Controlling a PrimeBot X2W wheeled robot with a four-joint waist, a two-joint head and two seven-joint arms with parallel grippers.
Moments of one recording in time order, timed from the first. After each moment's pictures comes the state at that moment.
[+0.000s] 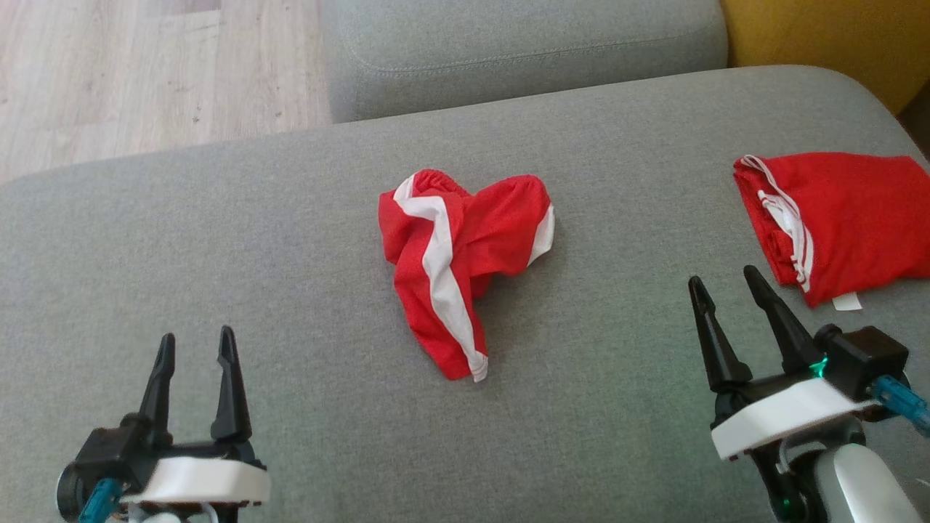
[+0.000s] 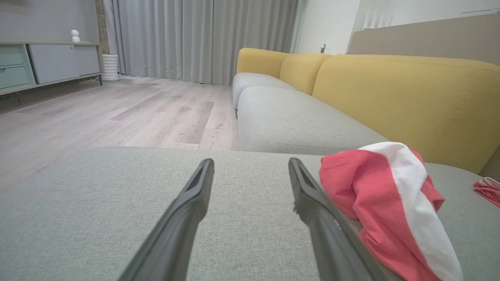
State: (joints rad) left arm 0.01 0.29 -0.26 0.14 -0.50 0.13 -0.25; right arm -0.01 -0.18 0.15 0.05 0.30 0.12 -0.04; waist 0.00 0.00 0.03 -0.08
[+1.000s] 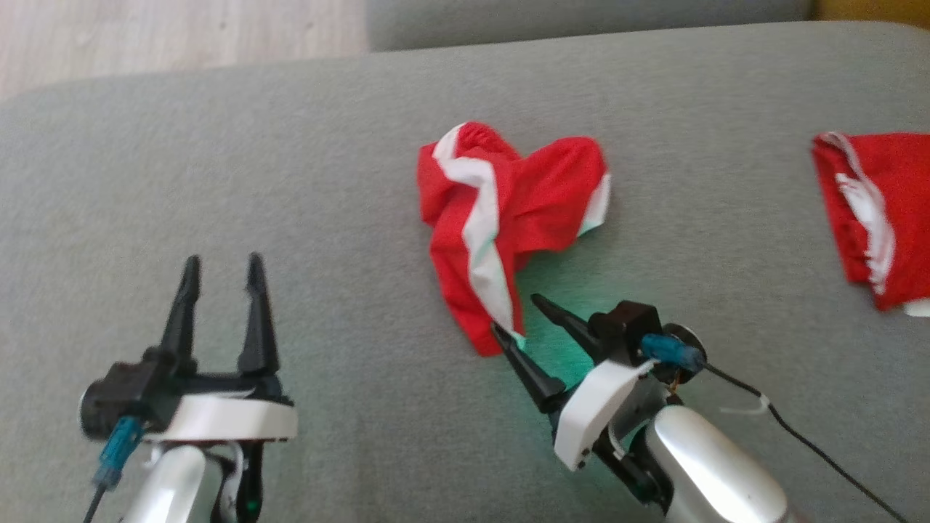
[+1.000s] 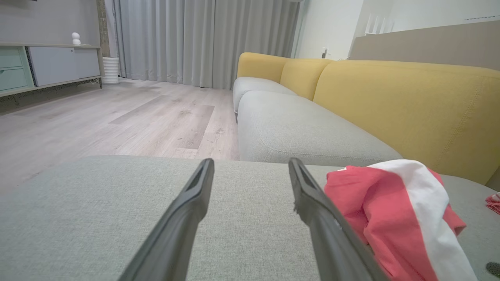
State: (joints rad) left arm -0.14 0.27 -0.32 0.11 -0.48 0.13 -0.25; right arm -0.30 -0.11 0.63 0.37 0.37 0.12 0.03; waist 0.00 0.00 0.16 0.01
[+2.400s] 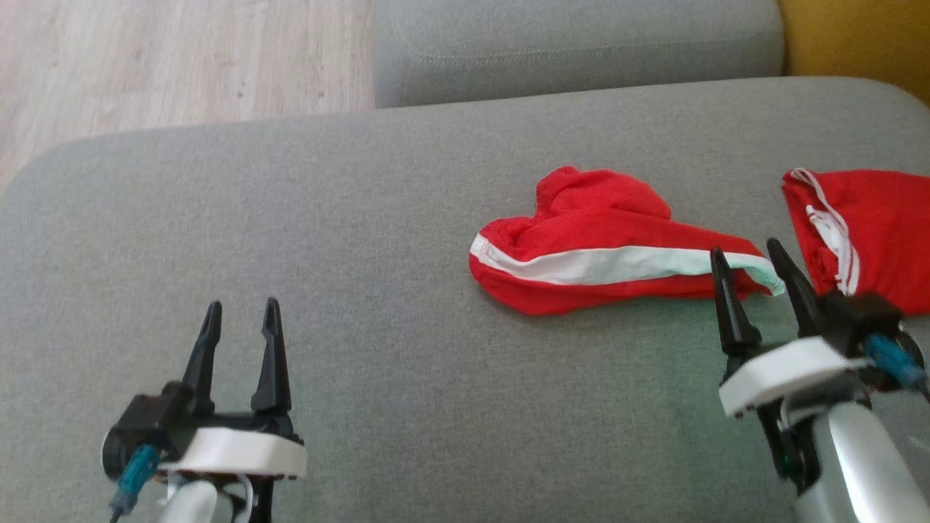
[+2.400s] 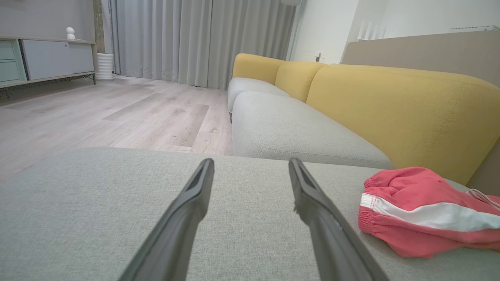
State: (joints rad) left arm -0.09 0.22 -0.30 0.20 -0.47 0.06 -0.25; right arm -0.17 -0.13 0.06 0.29 0.17 0.12 -0.07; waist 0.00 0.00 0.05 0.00
